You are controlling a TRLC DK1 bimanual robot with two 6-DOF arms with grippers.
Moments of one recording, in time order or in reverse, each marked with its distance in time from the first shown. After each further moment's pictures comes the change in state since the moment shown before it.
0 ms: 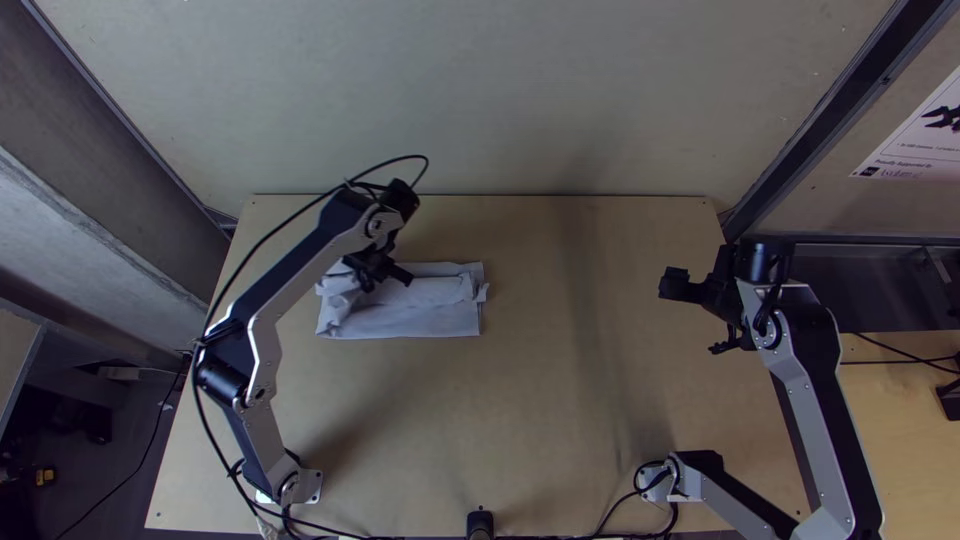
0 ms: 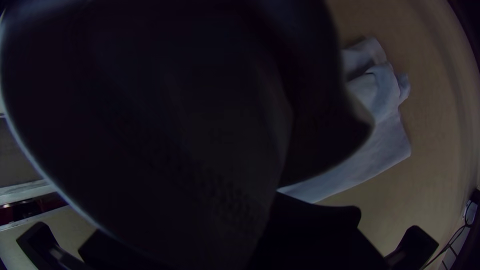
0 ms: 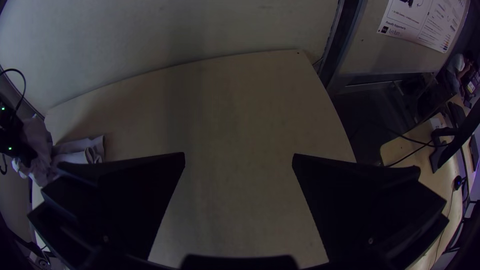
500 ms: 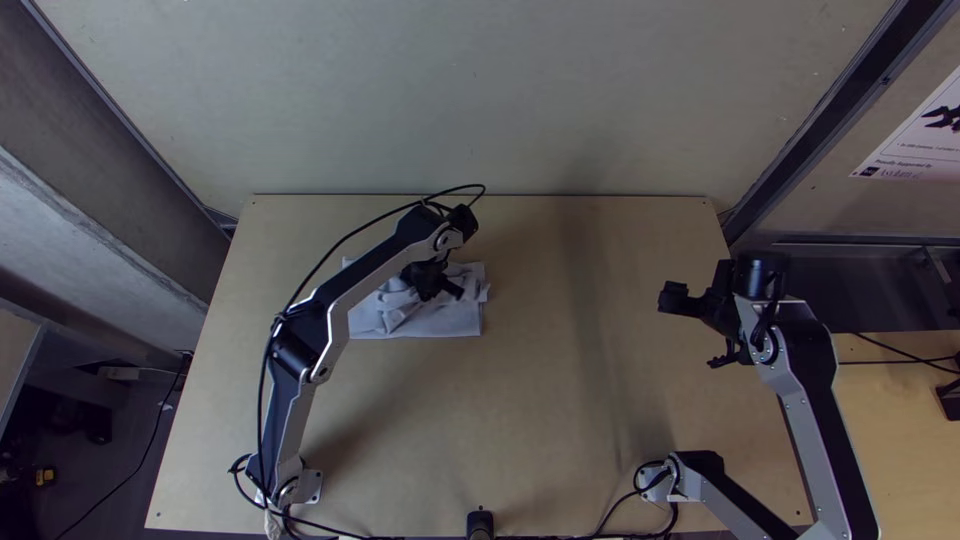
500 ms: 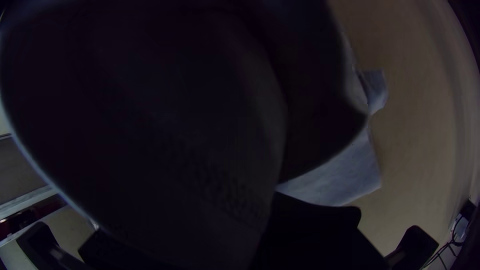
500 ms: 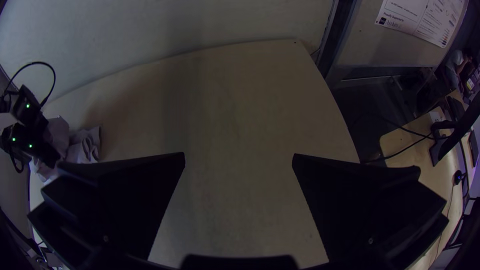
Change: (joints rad) left arm -0.144 0.291 0.212 -0.026 0.108 -0.134; right arm -0.007 -0.058 -0.087 0.003 0.000 0.000
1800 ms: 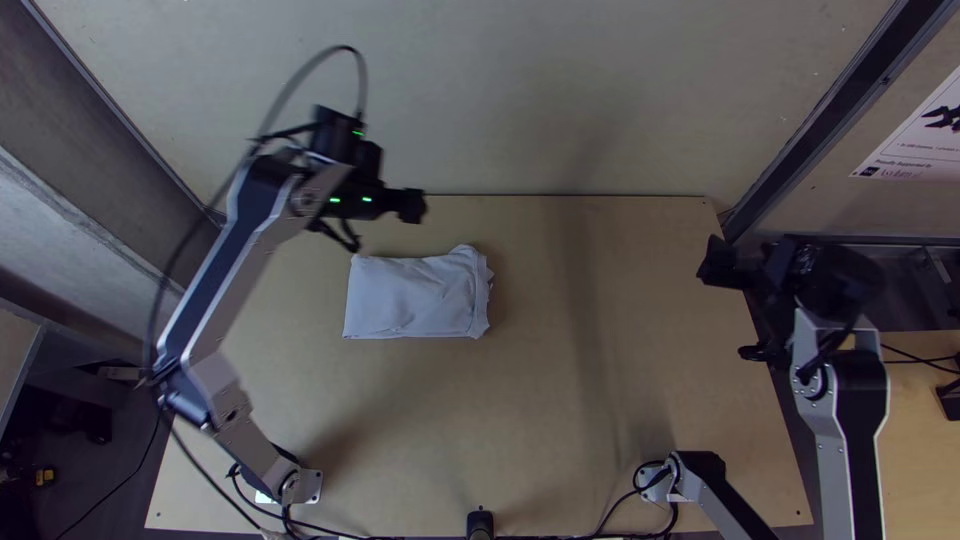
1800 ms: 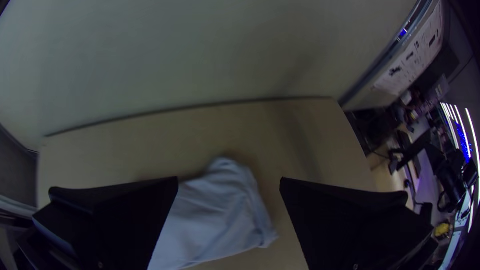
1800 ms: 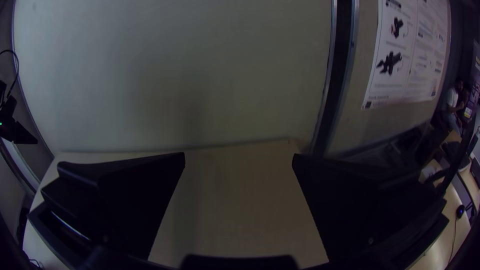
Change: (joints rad) left arm 0.214 -0.459 0.050 0.246 0.378 -0.007; right arm -0.049 -0.121 0.144 0.225 -0.010 -0.100
